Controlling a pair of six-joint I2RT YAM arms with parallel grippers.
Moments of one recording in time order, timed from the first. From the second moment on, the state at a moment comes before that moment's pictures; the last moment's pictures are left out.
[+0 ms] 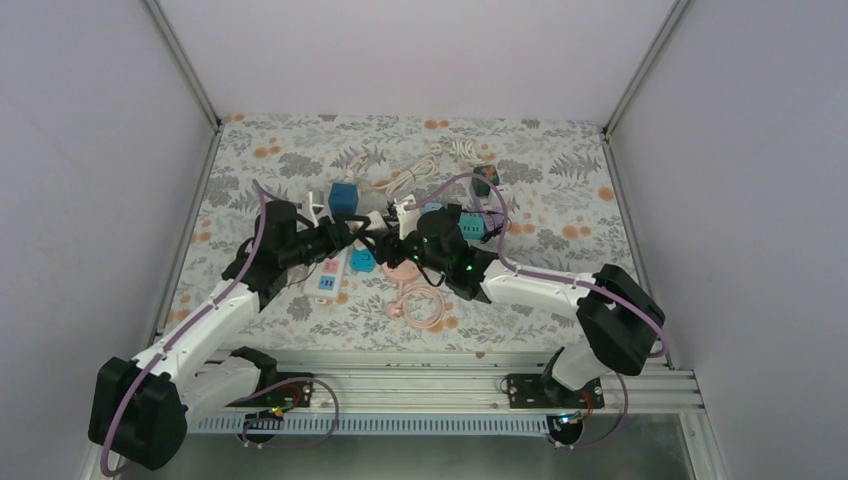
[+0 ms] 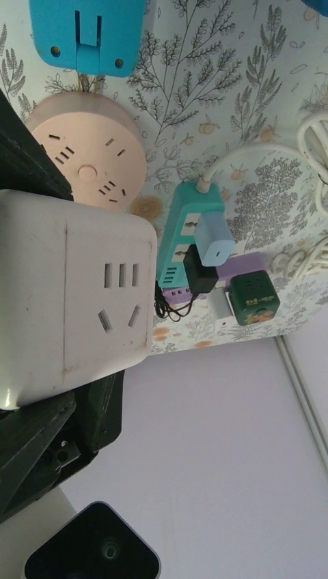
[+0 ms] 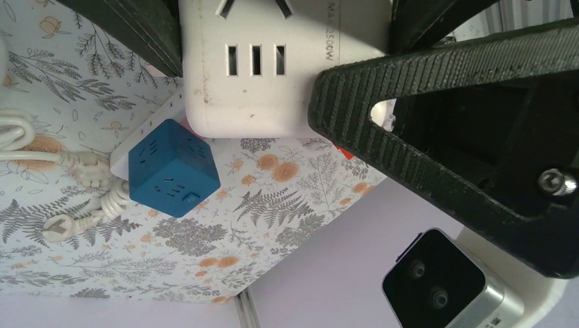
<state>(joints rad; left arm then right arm) -0.37 1.00 0.59 0.00 0.51 -0.97 0.95 1.53 0.88 0.37 -0.03 0.35</state>
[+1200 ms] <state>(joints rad) -0.38 1.19 1.01 -0.67 0.49 -0.26 0.91 1.49 0.72 0.53 -0.22 -0.62</state>
